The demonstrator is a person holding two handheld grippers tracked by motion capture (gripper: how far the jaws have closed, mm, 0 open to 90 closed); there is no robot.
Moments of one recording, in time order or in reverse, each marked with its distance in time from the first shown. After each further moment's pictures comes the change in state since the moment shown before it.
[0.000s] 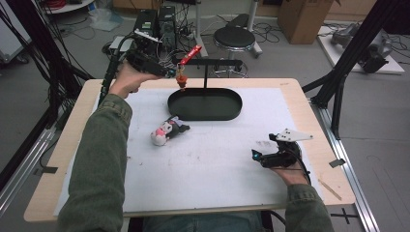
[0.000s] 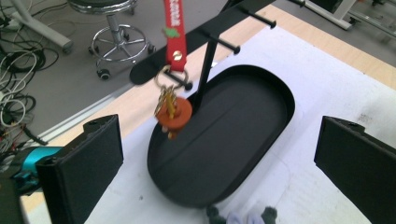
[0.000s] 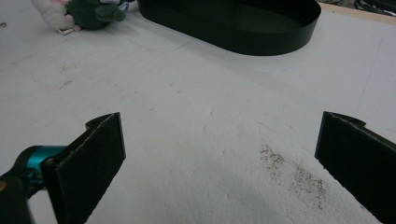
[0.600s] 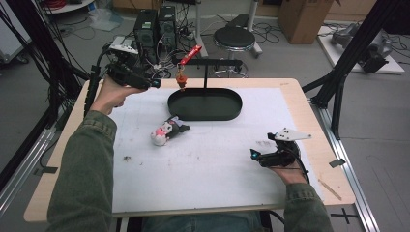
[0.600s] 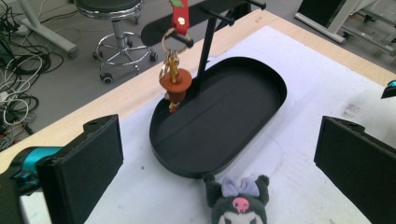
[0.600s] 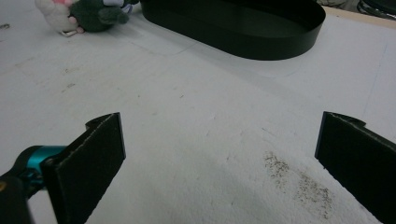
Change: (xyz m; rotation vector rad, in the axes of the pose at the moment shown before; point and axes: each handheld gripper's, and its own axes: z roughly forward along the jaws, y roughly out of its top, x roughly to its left) left arm -0.003 -0.047 -0.036 -0.059 0.004 -0.002; right arm 0.002 0.003 0.003 -0.005 0.009 -0.004
